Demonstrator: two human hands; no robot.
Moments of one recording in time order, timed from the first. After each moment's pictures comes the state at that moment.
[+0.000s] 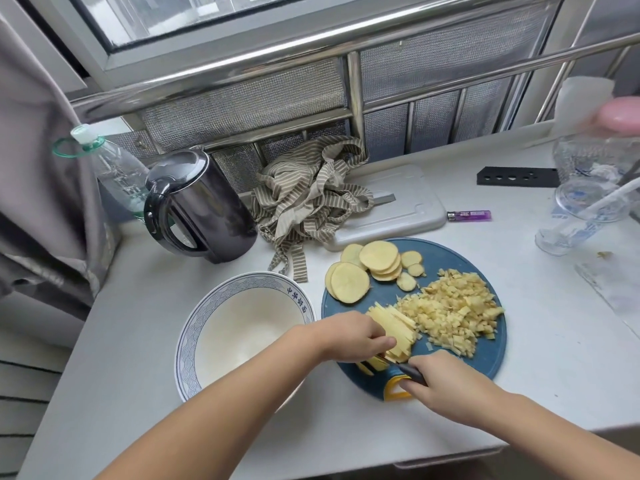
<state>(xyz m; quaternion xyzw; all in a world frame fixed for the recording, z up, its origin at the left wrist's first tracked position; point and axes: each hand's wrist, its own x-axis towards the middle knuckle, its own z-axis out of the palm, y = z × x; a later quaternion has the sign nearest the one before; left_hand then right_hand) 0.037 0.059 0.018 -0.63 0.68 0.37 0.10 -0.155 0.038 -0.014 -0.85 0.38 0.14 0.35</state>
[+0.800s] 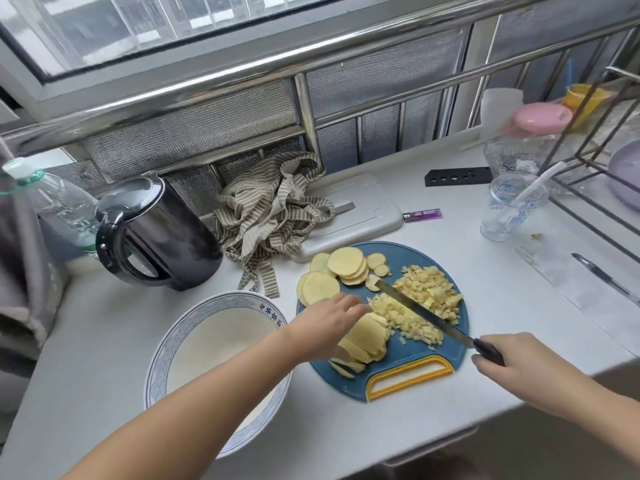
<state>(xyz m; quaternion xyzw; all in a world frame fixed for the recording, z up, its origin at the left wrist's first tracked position) 0.054 0.046 0.001 -0.51 0.84 0.13 0.10 -0.255 0.029 0.018 -0.77 0.55 0.03 0.33</state>
